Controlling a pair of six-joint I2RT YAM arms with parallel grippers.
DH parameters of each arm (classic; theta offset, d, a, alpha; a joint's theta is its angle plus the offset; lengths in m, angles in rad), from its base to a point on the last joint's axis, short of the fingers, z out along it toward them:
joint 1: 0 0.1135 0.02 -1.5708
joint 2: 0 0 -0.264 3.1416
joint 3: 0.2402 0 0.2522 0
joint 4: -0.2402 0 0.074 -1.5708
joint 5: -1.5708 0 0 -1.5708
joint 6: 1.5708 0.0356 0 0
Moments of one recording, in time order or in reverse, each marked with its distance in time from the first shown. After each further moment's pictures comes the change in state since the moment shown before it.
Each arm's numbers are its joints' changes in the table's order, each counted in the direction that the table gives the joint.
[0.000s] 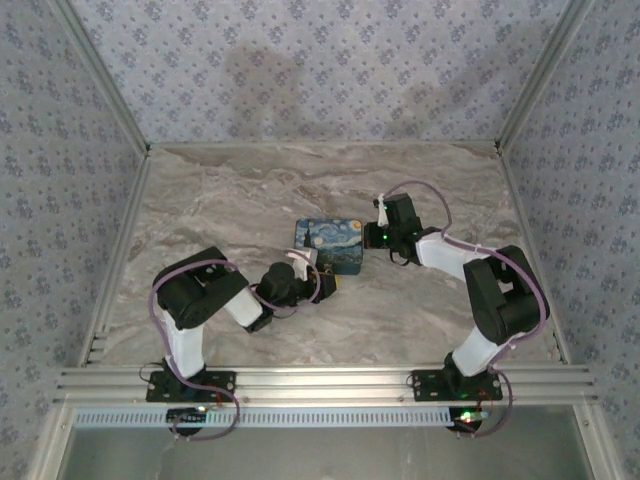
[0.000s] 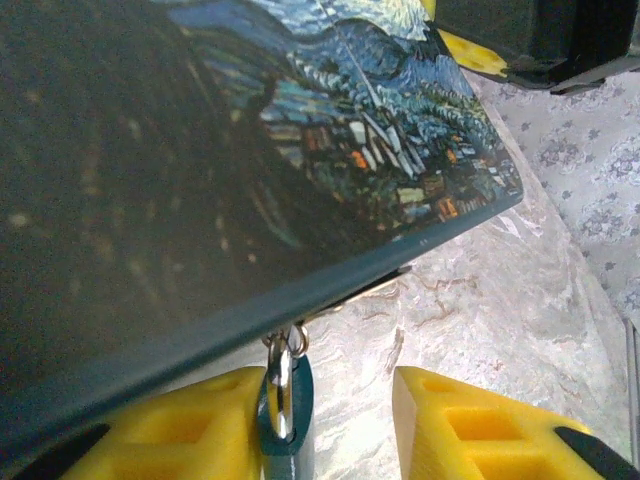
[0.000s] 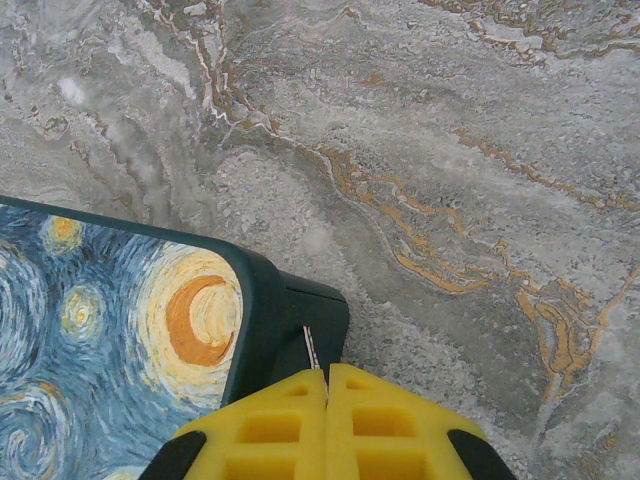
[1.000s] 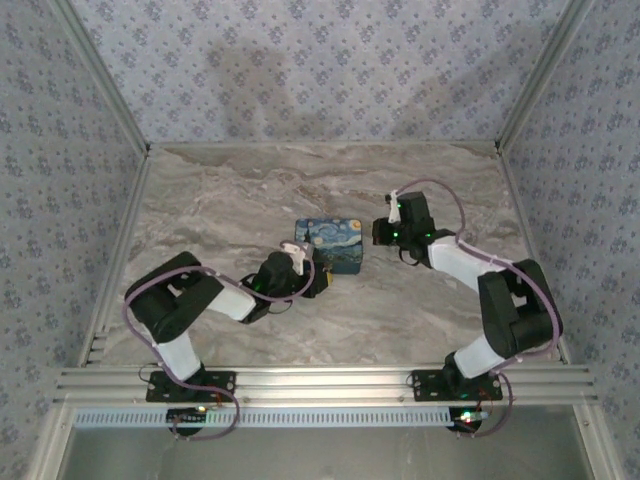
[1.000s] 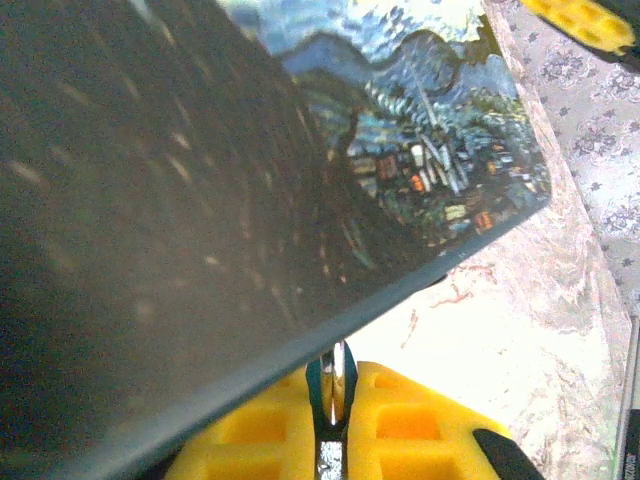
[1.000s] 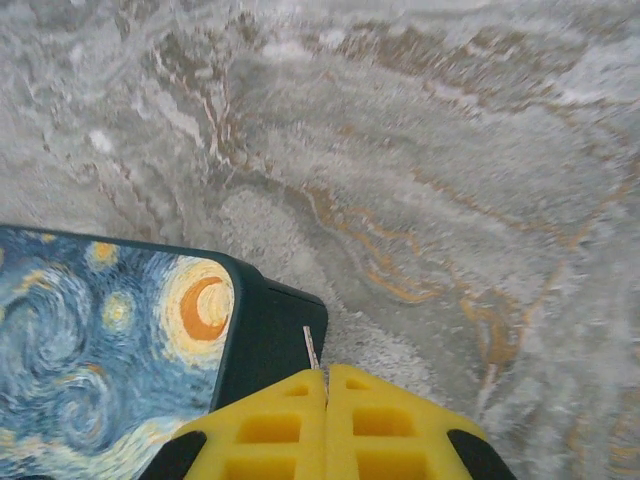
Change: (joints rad) left arm 0.043 -0.184 0.043 -0.364 -0.050 -0.029; right arm -0.070 -0.121 -0.045 -0.002 0.031 0.000
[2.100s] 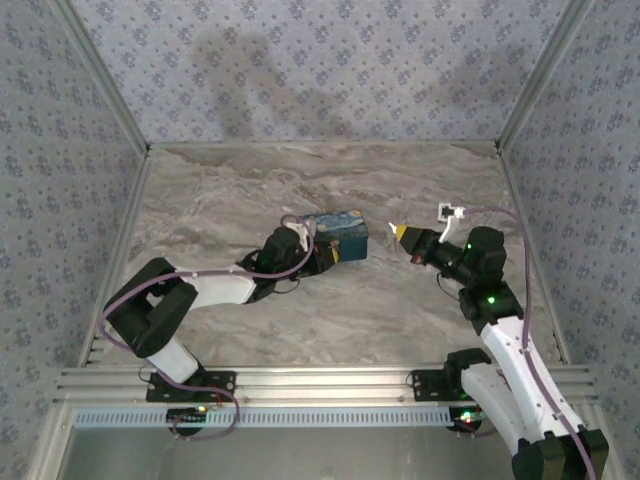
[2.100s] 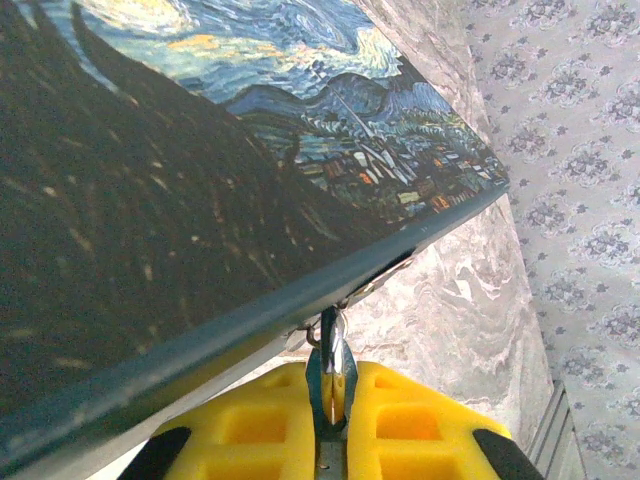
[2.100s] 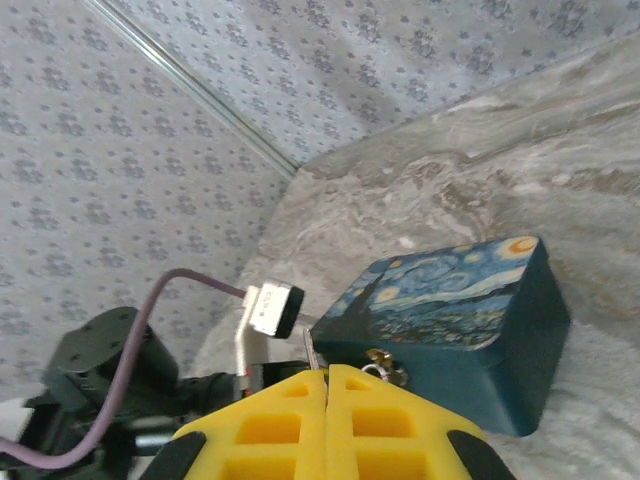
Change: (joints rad) left arm 0.021 -0.113 0.205 -0.320 0.008 -0.135; right arm -0.156 -0.805 -0.258 -0.015 0.412 0.317
